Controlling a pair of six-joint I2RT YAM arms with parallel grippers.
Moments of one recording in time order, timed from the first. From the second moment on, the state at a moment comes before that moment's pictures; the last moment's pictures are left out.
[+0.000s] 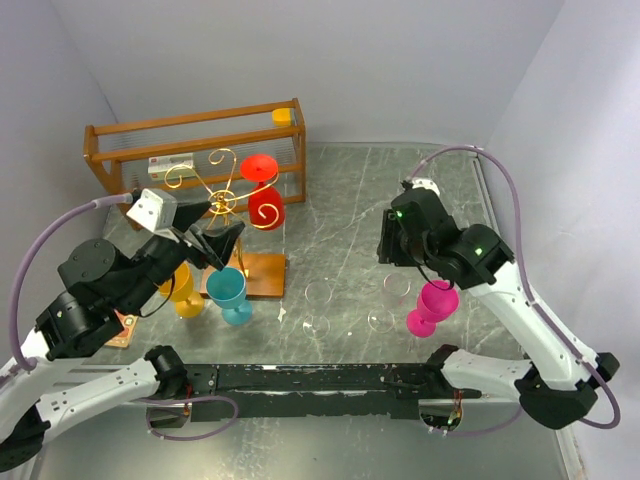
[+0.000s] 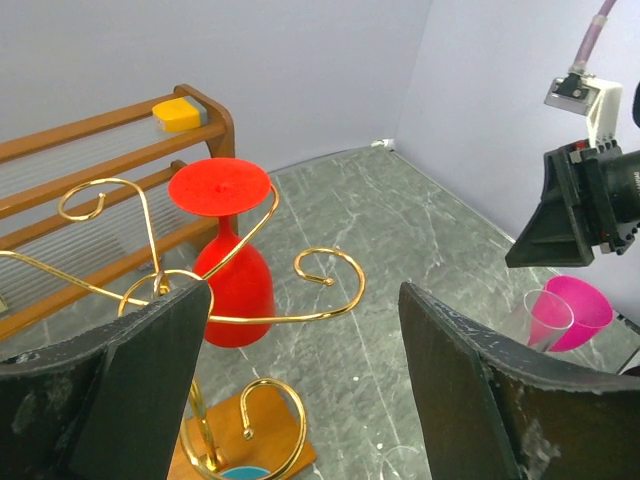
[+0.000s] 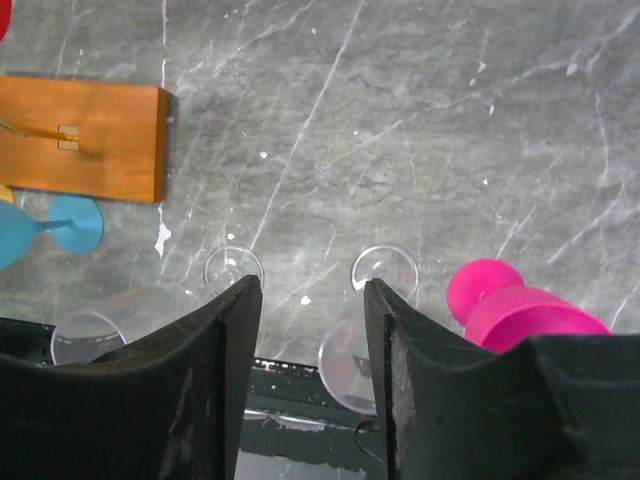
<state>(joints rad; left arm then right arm) -0.91 0.64 1.09 -0.34 -0.30 -0.08 0.73 1.11 1.40 -1.14 0.32 0.58</state>
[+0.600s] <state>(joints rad) -0.91 0.67 1.14 -0.36 -0.28 -0.22 0.73 0.98 1.26 -1.19 0.17 0.59</state>
